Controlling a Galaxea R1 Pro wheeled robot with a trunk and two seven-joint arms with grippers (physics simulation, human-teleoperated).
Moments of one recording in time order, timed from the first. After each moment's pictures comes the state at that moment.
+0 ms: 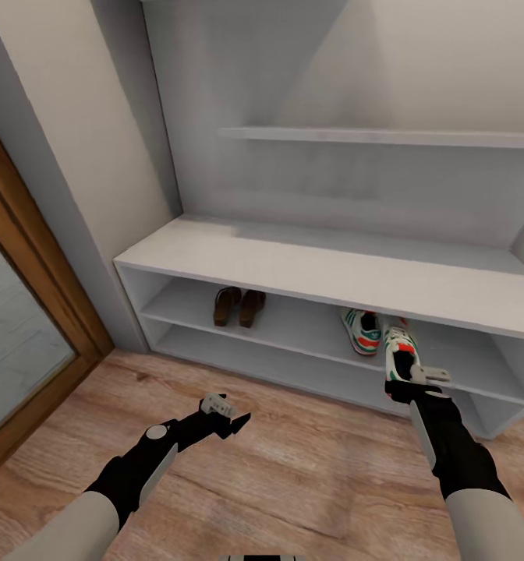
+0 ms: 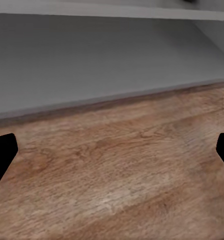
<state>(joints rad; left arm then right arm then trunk) -0.63 0.06 -0.38 -0.66 0.18 -0.06 -0.52 -0.60 -0.10 -0.22 -1.04 0.05 0.57 -0.12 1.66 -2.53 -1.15</state>
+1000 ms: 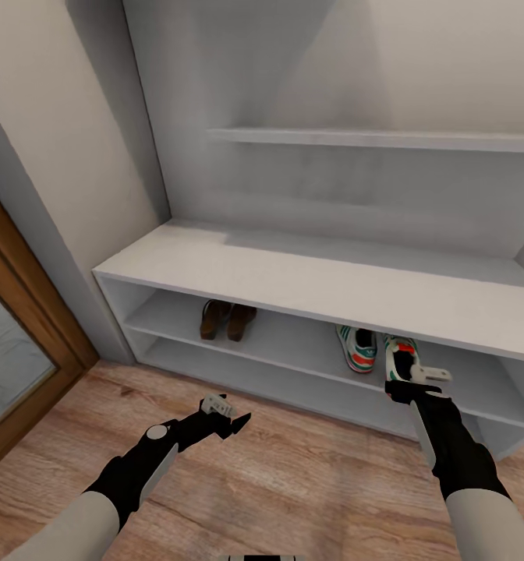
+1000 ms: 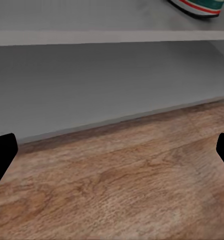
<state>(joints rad) -0.63 0.06 -0.38 -0.66 0.18 -0.06 -0.52 -0.59 -0.10 -0.22 -1.04 0.05 0.57 -0.12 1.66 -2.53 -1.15</state>
